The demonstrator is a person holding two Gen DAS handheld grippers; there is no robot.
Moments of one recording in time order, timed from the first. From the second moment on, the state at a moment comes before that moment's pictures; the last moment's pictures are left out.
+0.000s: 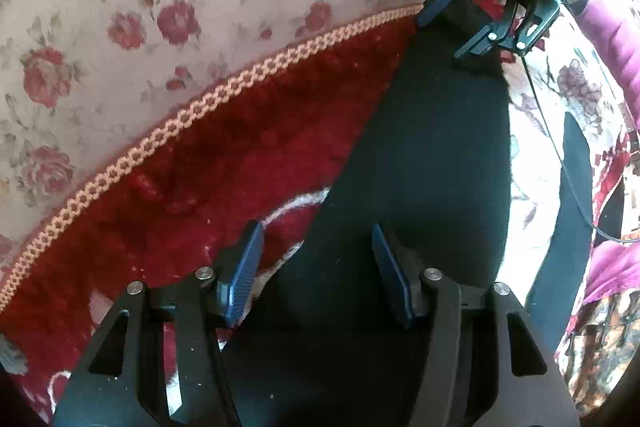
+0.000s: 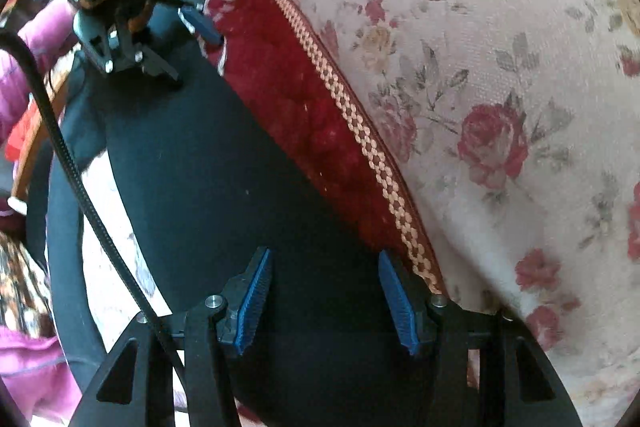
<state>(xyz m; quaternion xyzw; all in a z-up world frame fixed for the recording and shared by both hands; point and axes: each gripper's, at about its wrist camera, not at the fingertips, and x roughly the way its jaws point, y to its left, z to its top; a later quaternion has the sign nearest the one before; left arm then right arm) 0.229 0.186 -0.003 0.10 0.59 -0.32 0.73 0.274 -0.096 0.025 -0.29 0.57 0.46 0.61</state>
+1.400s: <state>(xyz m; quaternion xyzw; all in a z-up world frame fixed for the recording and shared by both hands) -0.028 0.129 0.078 0.11 0.44 -0.25 0.86 -0.017 -0.123 0.120 -0.23 0.43 0.40 0.78</state>
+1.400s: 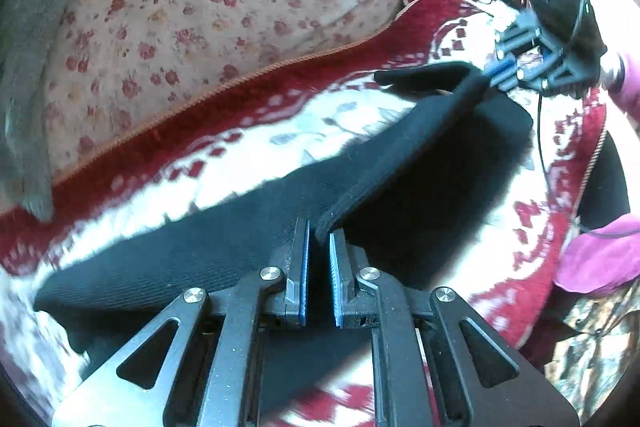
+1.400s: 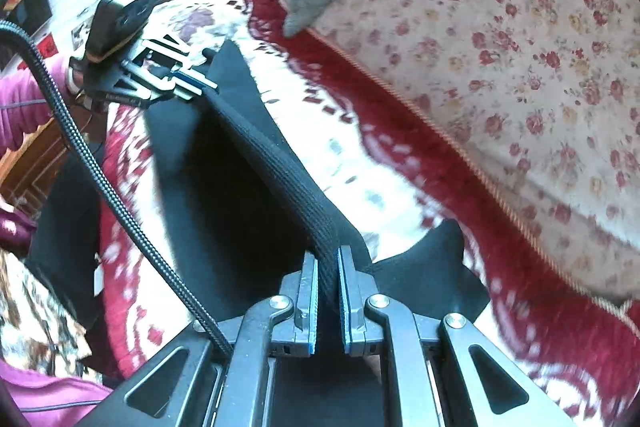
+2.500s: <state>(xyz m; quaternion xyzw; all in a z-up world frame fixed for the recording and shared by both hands) -0.088 0.298 0.085 -0.31 0.39 0.05 0.86 -0.055 -0.206 0.112 0.16 0.40 0.28 0.86</state>
